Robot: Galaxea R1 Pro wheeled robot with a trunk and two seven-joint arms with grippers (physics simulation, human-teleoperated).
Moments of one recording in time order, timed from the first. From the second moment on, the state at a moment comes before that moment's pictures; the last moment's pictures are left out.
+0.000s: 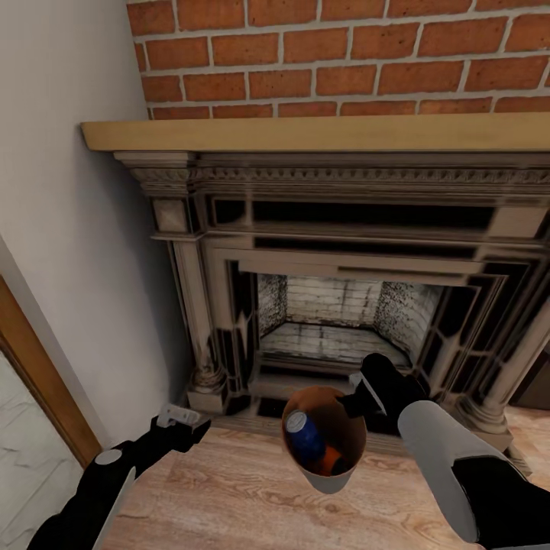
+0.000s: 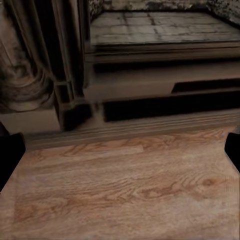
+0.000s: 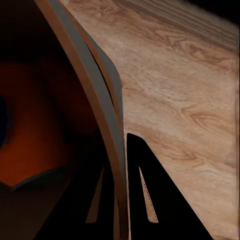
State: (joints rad) left arm -0.25 0.11 0.01 -1.29 -0.01 0.39 -0.41; right arm -0.95 0.00 0.09 -0.44 0.32 1.04 0.35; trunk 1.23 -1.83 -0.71
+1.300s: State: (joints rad) left arm -0.25 0.10 0.01 -1.14 -0.01 0.27 -0.36; right arm -0.83 -0.08 0.00 -0.44 0.30 1.04 0.35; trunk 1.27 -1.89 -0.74
